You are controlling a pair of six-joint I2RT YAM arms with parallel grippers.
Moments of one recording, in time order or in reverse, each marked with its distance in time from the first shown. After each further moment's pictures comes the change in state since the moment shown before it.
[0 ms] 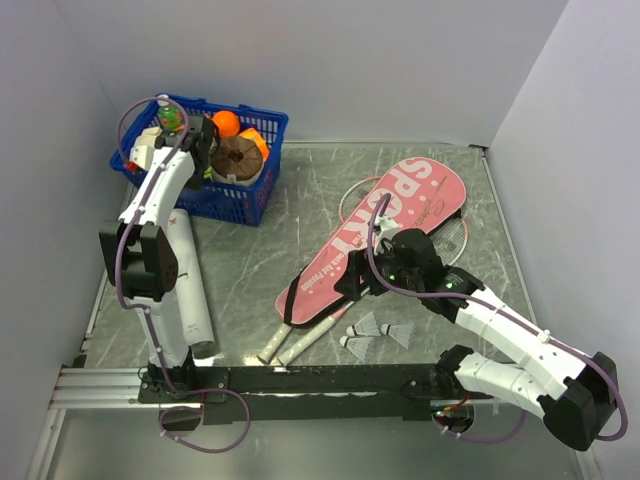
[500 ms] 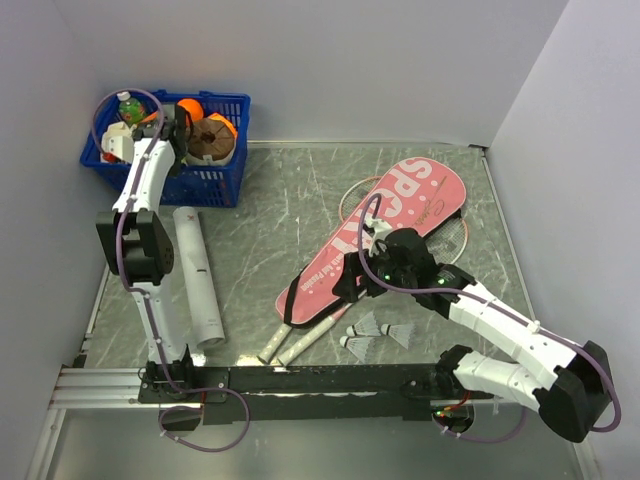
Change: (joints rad) left arm 0.146 0.156 0.183 0.070 -0.023 0.059; right arm 0.000 0.056 -0.010 0.006 -0.022 -0.013
